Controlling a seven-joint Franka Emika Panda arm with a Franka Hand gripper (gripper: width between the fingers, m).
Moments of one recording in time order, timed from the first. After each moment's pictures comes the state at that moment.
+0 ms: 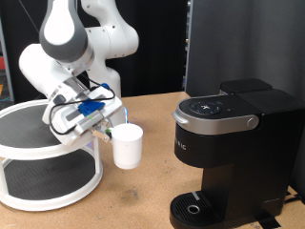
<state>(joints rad) 0.23 -0.27 -0.64 -2.79 1.43 2.41 -1.56</state>
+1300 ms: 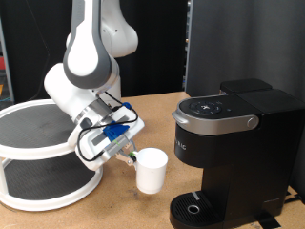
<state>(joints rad) 0.30 -0.01 -0.52 -2.69 1.75 2.40 -1.70</state>
